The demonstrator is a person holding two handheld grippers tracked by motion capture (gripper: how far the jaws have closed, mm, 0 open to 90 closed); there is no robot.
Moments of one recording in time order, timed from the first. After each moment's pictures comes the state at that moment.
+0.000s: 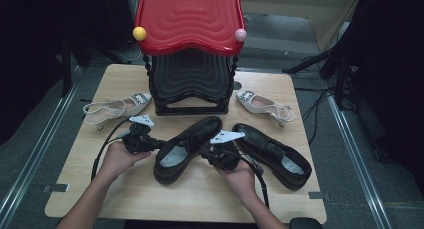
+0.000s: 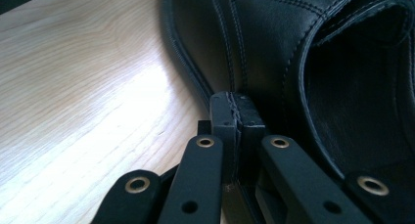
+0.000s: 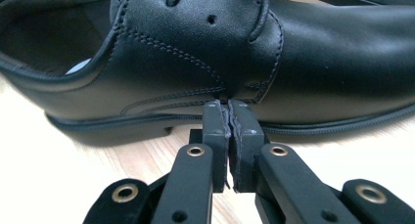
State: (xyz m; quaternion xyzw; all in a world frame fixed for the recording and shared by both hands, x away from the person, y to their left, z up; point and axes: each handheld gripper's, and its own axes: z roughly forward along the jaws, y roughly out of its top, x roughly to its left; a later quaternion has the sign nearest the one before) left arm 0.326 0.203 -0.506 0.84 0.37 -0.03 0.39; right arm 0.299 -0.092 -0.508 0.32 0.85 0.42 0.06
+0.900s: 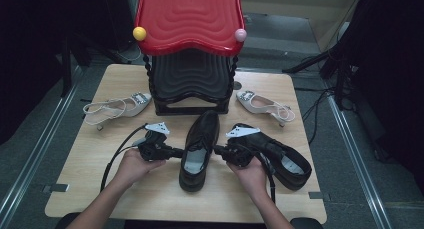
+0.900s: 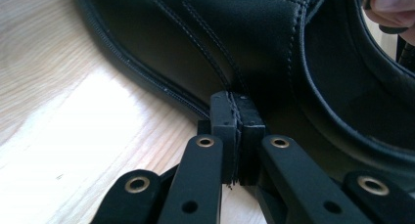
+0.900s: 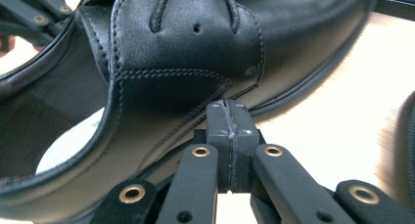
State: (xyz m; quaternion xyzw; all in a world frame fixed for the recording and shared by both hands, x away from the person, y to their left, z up) left arm 0.310 0.158 -0.510 0.84 0.35 -0.05 0.41; right arm 0.309 -0.126 -0.501 0.38 0.83 0.40 0.05
